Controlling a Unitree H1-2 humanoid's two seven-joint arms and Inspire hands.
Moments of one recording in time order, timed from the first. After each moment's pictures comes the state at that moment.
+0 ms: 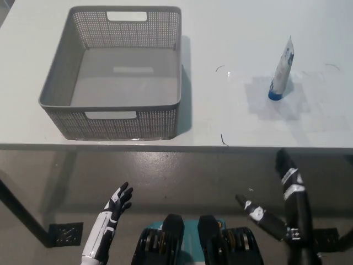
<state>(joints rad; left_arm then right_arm) 0.03 0.09 -0.08 0.18 0.06 -0.36 -0.06 0.01 0.03 0.10 0.00 -0.14 -0.39 -0.18</state>
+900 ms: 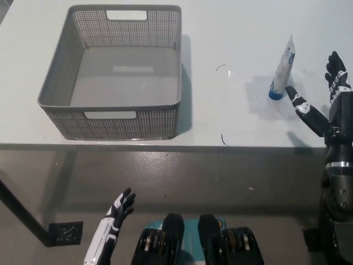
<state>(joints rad) 0.07 0.09 -0.10 0.18 0.06 -0.39 -0.07 -0.46 -0.12 -0.12 0.30 -0.08 -0.23 -0.18</state>
